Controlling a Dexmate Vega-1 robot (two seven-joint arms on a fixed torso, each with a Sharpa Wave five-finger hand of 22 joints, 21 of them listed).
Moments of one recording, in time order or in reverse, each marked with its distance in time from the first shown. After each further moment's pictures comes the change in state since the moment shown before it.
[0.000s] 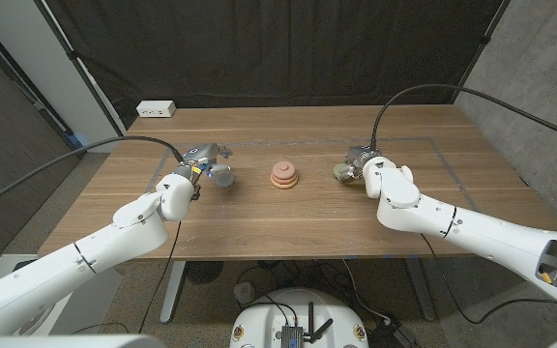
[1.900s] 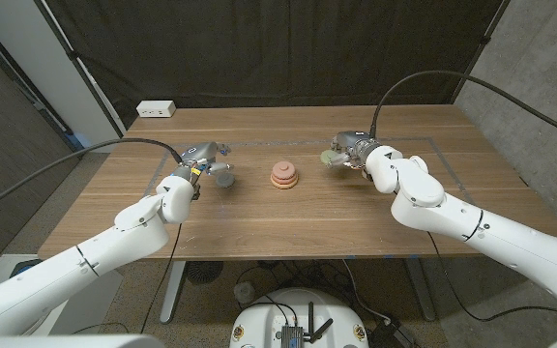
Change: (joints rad) left arm 0.019 -0.021 -0.010 0.024 0.023 -0.025 0.074; left_hand -0.011 -0.011 0.019 -0.002 0.000 0.016 -0.005 0.000 0.005 0.016 -0.005 -0.006 0.005 0.007 -0.004 0.001 -0.005 0.000 0.000 0.000 -0.003; right arm -0.125 -0.052 0.191 -0.163 -0.034 0.224 0.006; right_hand 0.000 0.000 0.023 -0.023 0.032 0.016 0.016 0.000 -0.011 0.028 0.028 -0.038 0.009 0.027 0.002 0.074 -0.003 0.034 -0.013 -0.004 0.016
